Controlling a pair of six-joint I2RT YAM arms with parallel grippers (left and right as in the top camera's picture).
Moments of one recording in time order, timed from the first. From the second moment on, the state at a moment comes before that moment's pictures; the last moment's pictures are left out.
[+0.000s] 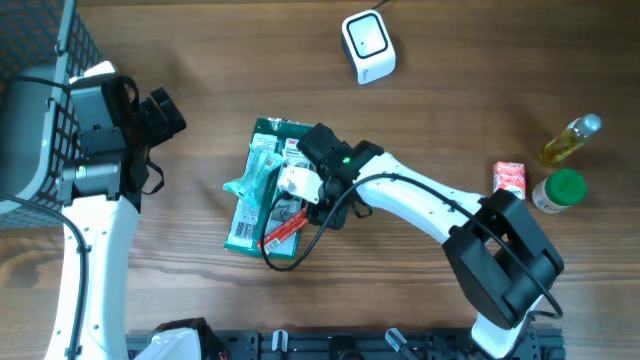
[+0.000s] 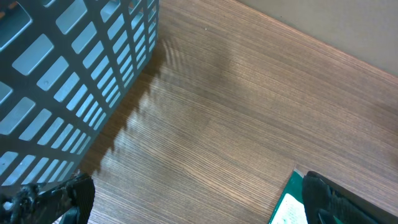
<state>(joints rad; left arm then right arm) 0.13 1.28 1.12 -0.60 -0.16 -0.32 0.75 1.91 1.27 -0.73 -0.26 -0.52</state>
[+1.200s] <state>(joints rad) 0.13 1.28 1.12 -0.60 -0.16 -0.32 0.71 1.98 1.33 -0.81 -0.30 -0.21</state>
